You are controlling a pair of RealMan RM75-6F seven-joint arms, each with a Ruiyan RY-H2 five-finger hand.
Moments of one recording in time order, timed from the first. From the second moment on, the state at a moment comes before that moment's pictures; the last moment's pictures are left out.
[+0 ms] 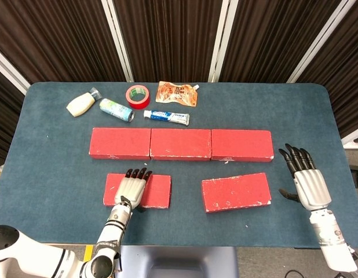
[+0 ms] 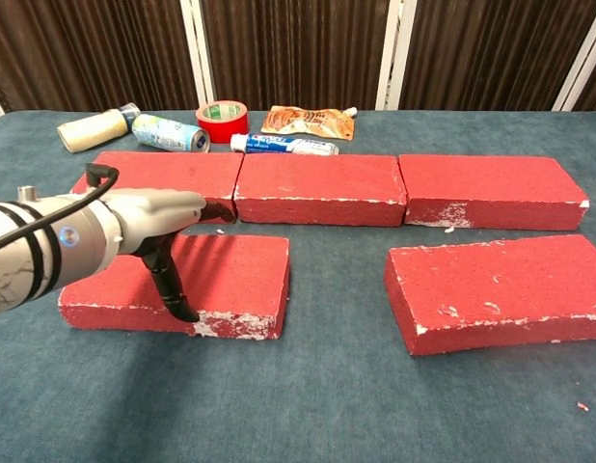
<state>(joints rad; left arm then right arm) -0.93 -1.66 -0.23 -1.95 0.34 1.38 1.02 0.23 -1.20 0.10 -1.60 -1.52 1.39 -0.01</state>
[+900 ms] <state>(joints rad) -0.98 -1.68 -0.23 -1.84 0.26 1.33 1.03 0.23 -1.20 0.09 -1.59 -1.50 1.38 -0.01</state>
